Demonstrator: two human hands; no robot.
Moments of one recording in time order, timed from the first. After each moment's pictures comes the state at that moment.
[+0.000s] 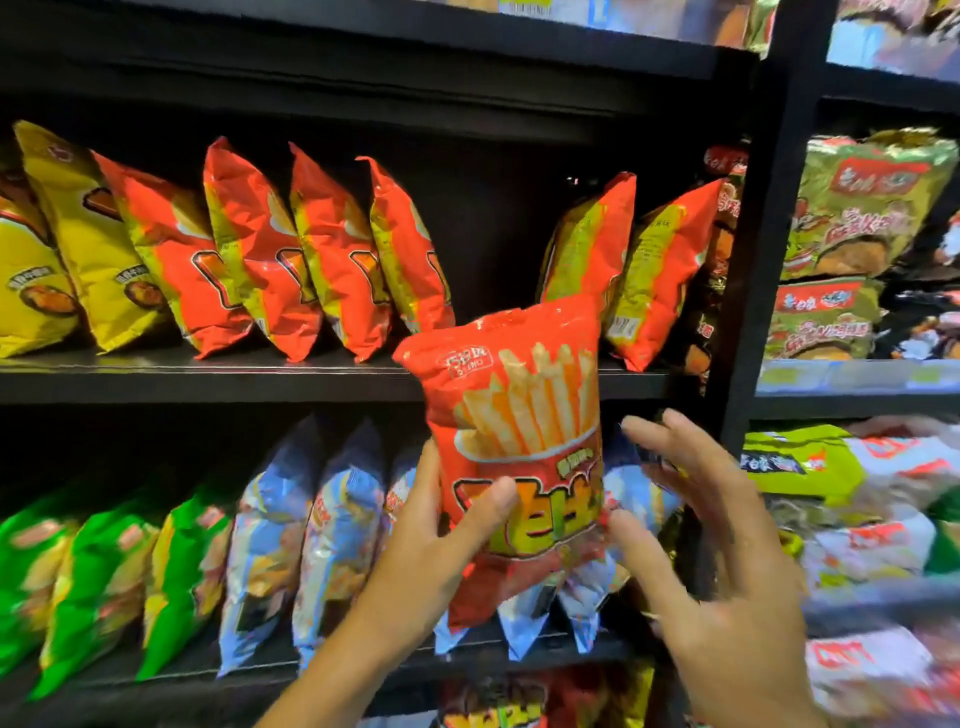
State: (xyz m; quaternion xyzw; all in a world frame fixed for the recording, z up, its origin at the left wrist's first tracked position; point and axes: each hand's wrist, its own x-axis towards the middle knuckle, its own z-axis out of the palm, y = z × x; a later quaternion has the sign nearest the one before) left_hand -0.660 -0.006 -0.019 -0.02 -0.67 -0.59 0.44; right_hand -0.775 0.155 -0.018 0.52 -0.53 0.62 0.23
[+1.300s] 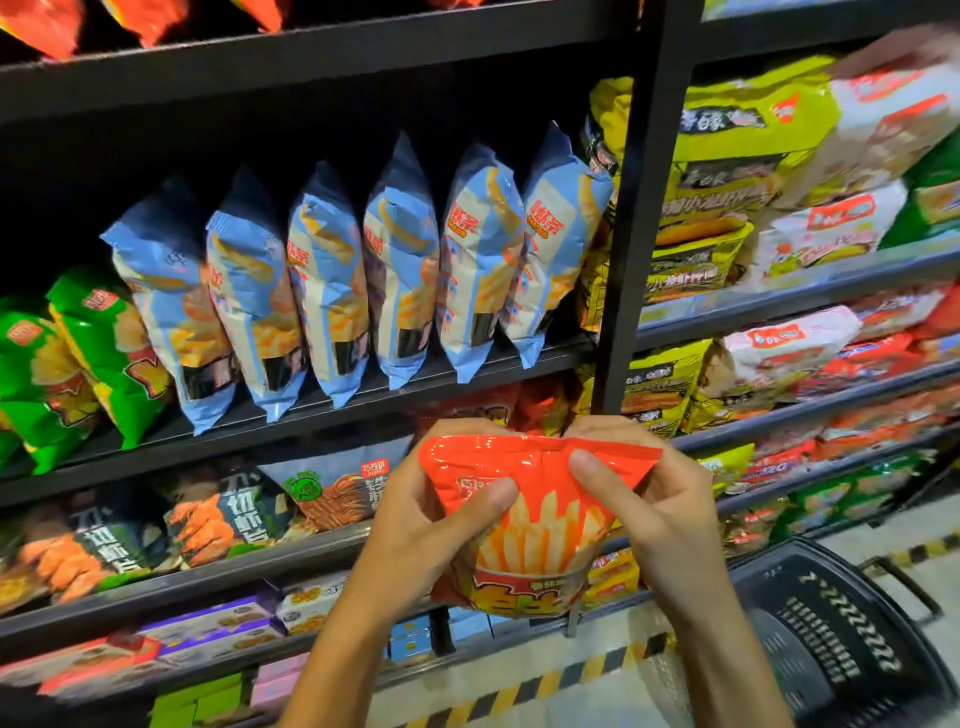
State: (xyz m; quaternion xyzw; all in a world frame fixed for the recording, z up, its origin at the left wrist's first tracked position) left_hand -0.626 0.094 -0.171 0.13 -0.68 -0.67 0.27; right_hand -0.758 0.240 -0.187 0.34 -0.54 0.75 -0.15
